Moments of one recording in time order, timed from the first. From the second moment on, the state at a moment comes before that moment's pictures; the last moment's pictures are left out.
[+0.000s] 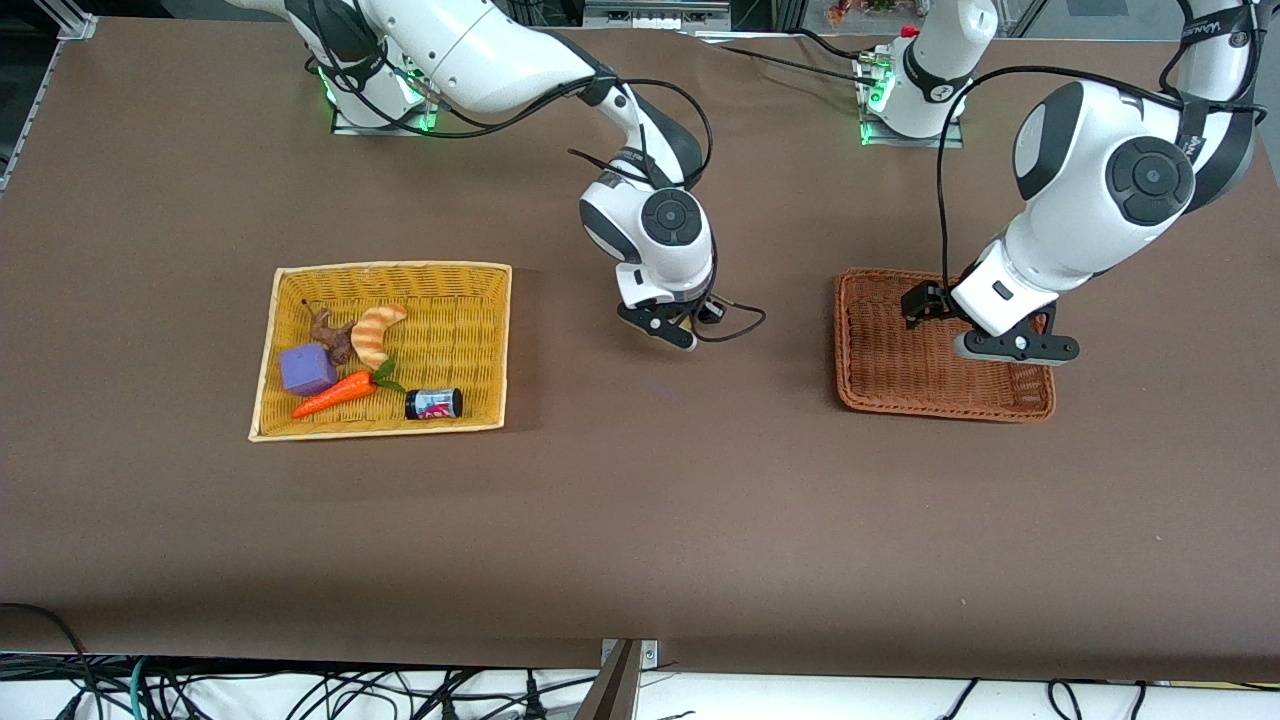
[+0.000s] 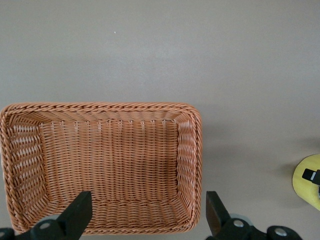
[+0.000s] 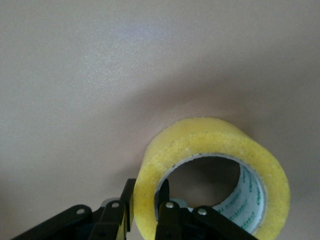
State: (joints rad) left arm -0.10 0.10 -0.10 -1.96 -0.05 2.03 -0.13; right arm 0.75 0.92 0.20 -1.27 -0.08 2.23 1.41
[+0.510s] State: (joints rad) left arm -0.10 0.10 -0.12 -1.96 -0.05 2.04 -0.14; right arm 0.75 0.87 0.19 -1.19 -0.08 2.11 1.40
